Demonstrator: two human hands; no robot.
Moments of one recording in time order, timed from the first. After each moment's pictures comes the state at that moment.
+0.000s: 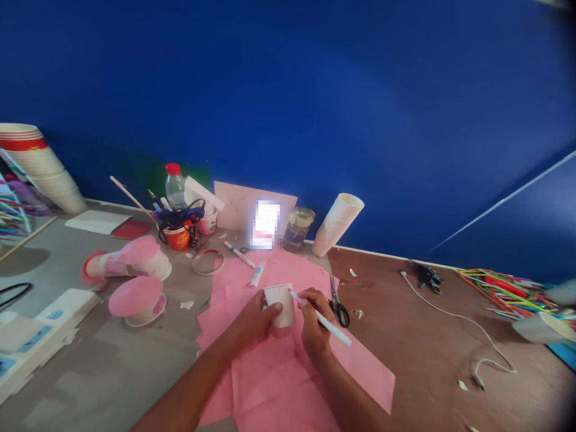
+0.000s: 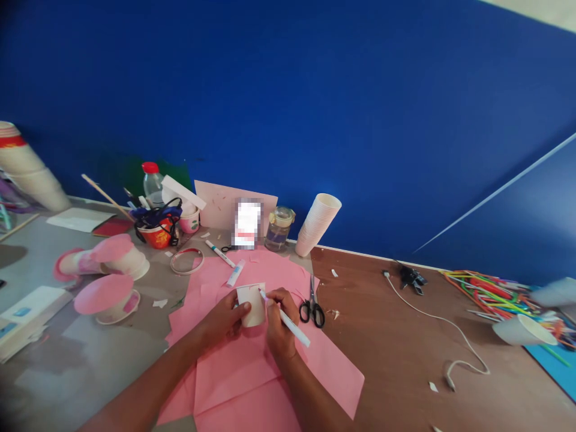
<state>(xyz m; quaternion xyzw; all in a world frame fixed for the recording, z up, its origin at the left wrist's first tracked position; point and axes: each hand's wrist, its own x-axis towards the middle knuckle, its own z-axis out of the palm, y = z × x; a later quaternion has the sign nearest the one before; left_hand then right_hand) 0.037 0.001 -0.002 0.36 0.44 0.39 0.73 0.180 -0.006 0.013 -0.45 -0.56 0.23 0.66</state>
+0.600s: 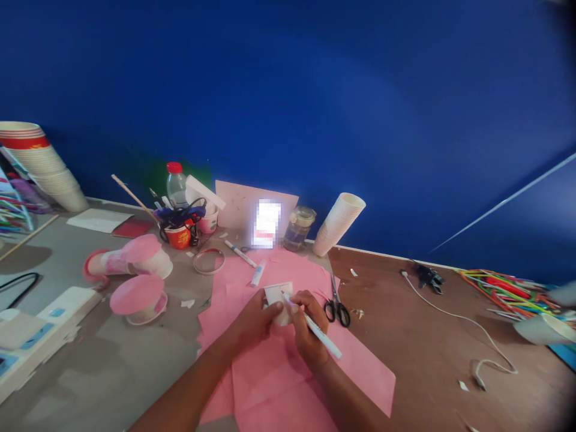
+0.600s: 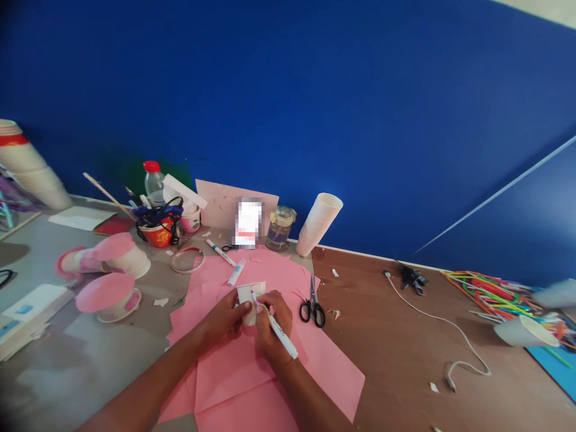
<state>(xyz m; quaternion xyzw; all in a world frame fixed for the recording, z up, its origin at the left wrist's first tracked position) 0.039 0.000 -0.002 0.36 0.41 0.40 0.73 0.172 -0.012 0.021 -0.40 -0.65 0.18 0.62</state>
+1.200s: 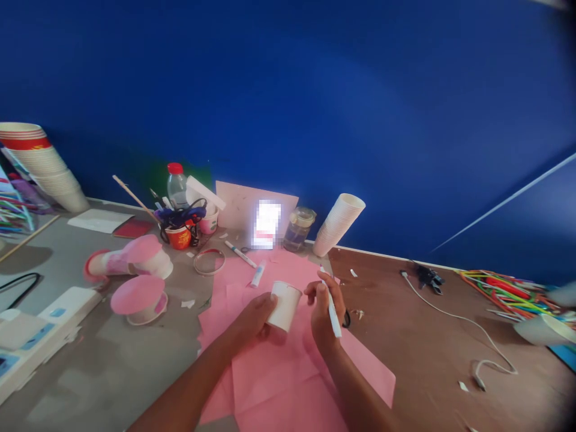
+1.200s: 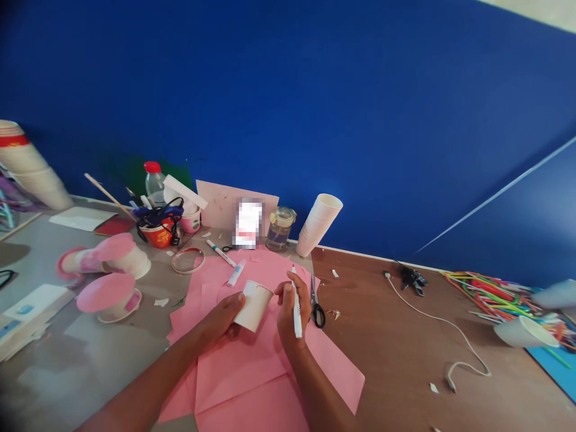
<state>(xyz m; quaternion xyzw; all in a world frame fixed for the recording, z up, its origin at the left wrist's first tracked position) 0.036 -0.003 0.012 0.37 0.45 0.37 0.72 0.190 0.011 0.016 -0.49 -0.49 0.23 0.68</state>
